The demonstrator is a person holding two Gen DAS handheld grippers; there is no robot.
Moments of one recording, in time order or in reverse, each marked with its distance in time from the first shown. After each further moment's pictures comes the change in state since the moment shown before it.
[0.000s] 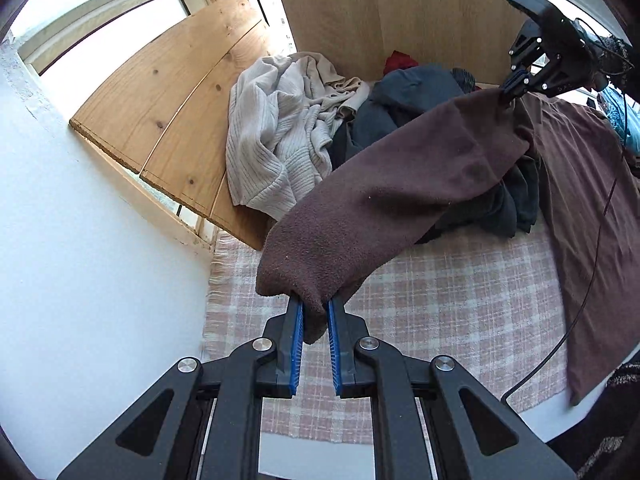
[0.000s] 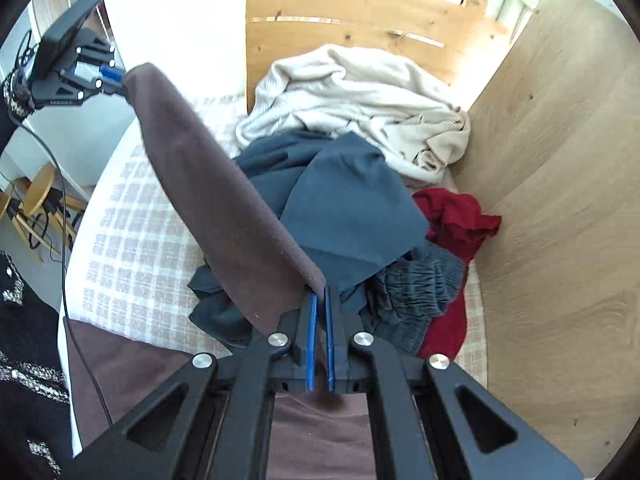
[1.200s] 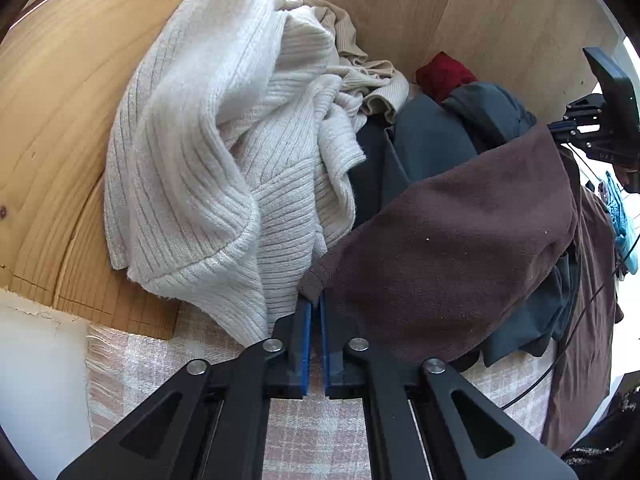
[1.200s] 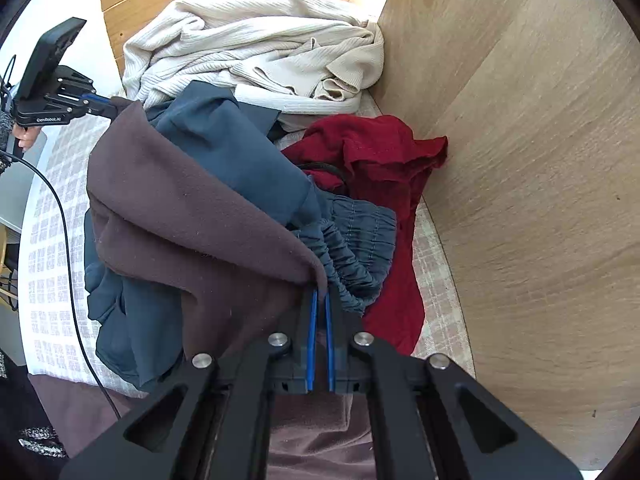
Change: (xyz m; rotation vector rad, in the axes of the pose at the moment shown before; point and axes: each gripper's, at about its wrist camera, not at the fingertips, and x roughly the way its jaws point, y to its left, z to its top) left arm 0.174 0.038 0.075 -0.236 0.022 -0.324; right arm 0.090 -0.089 -0.006 0.215 0.160 -0.107
